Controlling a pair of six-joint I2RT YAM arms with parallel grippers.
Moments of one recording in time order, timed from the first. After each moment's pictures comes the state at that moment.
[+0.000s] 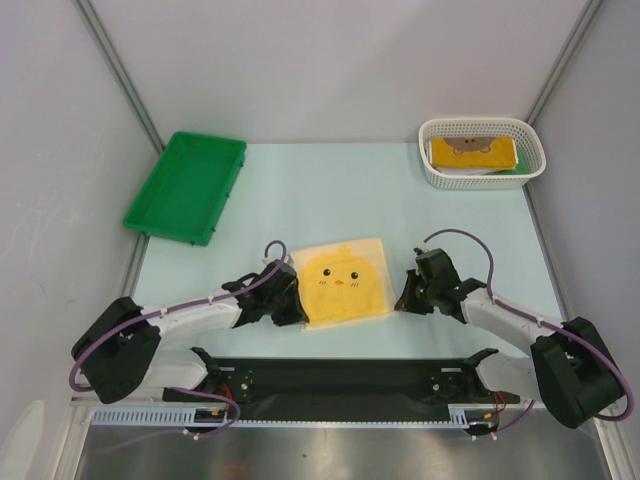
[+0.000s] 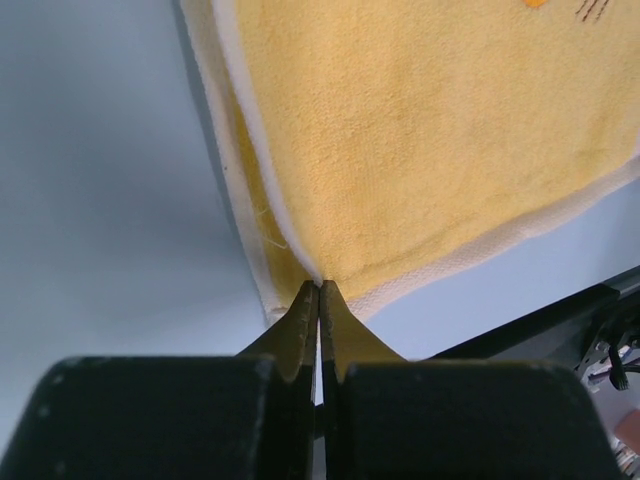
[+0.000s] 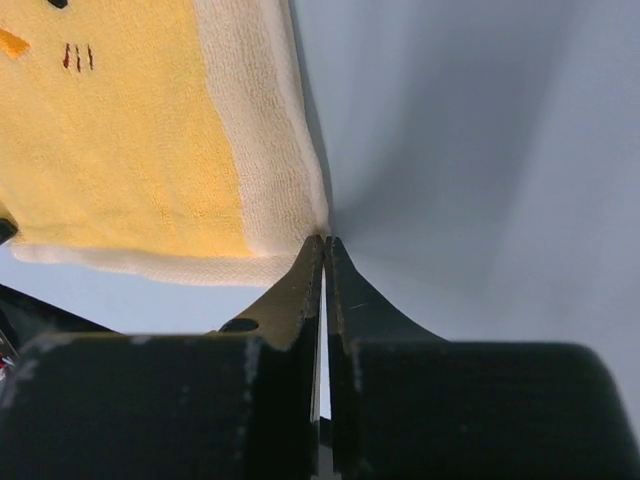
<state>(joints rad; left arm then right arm) -0.79 1.27 0.50 -0.22 0.07 -0.94 0.49 1.17 0.45 -0.24 -0.14 0.65</state>
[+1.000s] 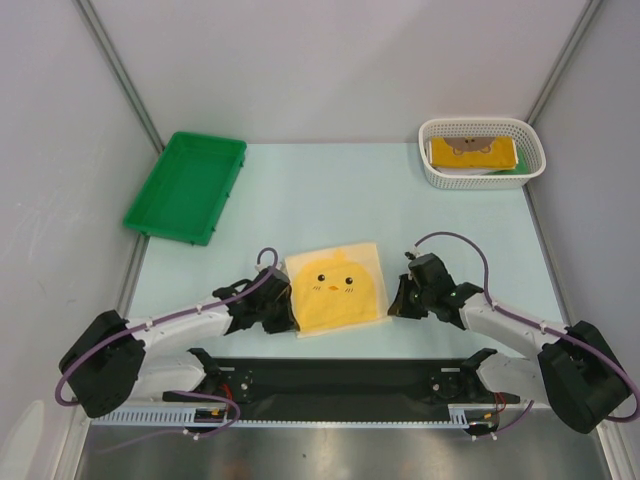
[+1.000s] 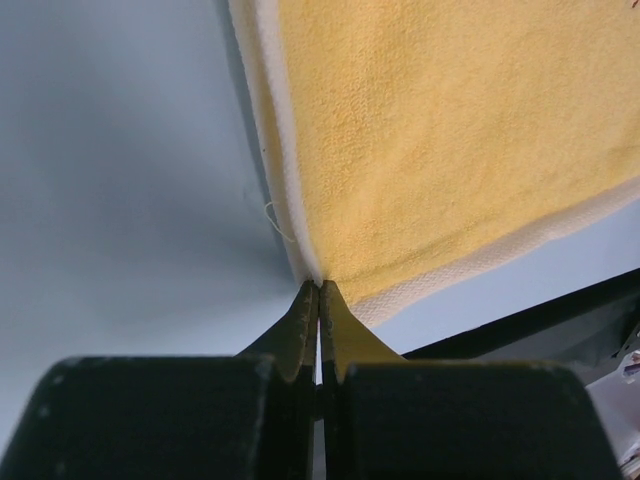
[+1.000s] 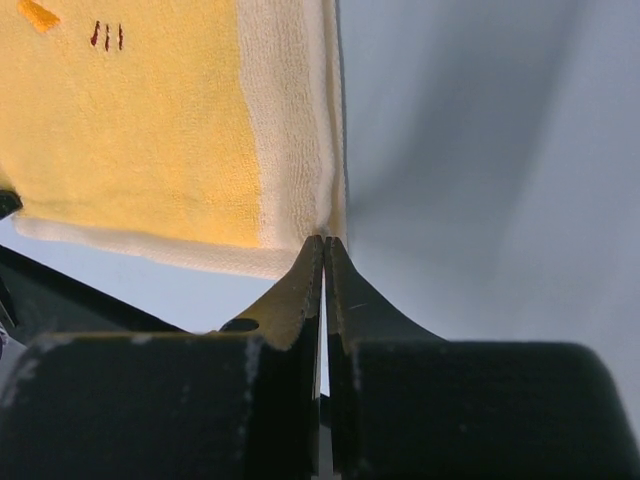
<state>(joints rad) -0.79 1.17 0.46 -0.34 0.05 -0.93 0.59 1.14 0.44 -0.24 -0.13 0.67</state>
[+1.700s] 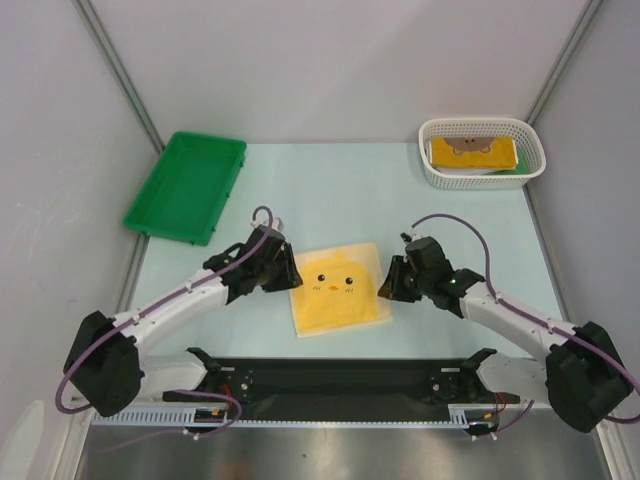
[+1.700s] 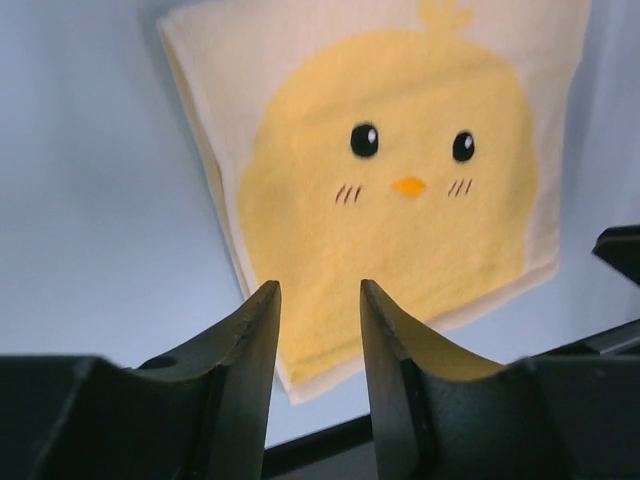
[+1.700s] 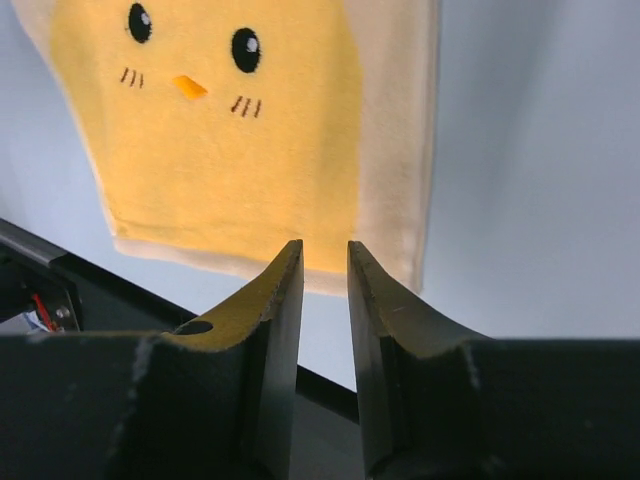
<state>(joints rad) -0.68 1.19 0.75 -0.49 -0.04 -0.75 0.60 1.12 0.59 -0.31 -0.12 0.68</state>
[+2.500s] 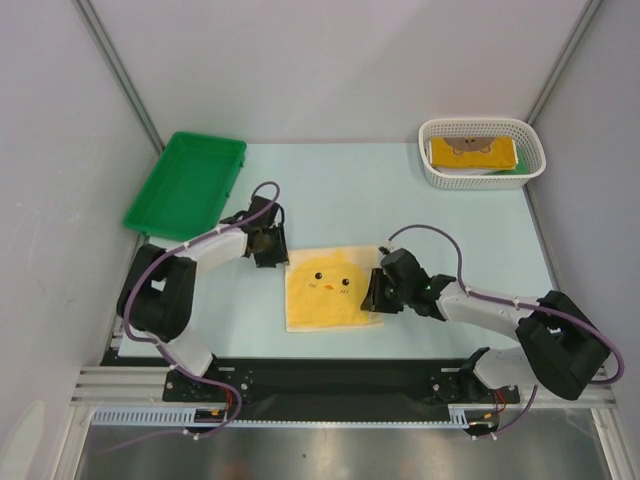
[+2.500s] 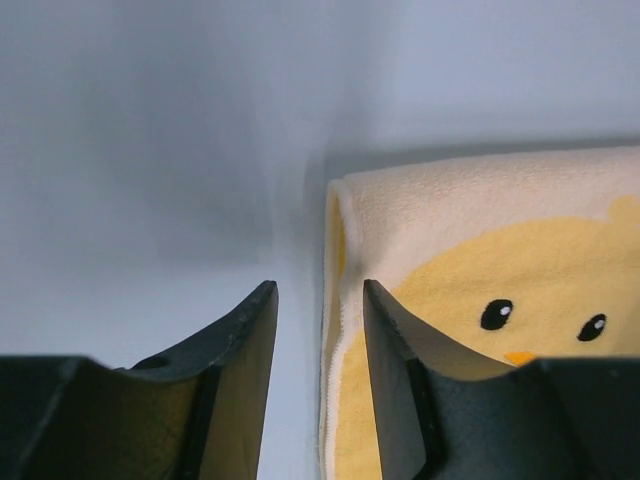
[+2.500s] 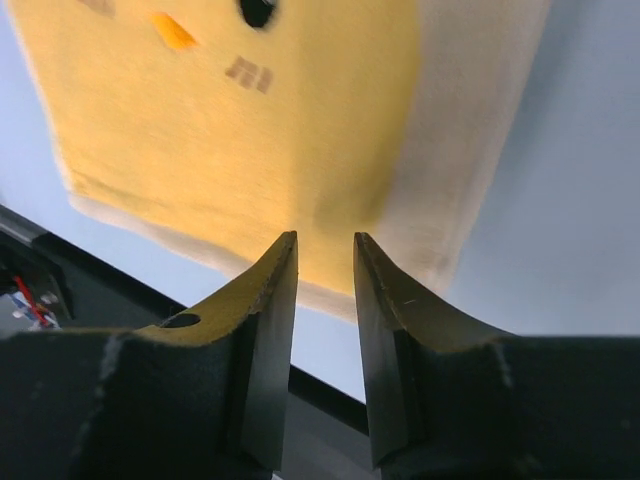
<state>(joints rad) -0.40 1.66 0.97 -0.41 0.01 -0.54 0.75 1.32 0.54 -0.12 -0.10 0.78</state>
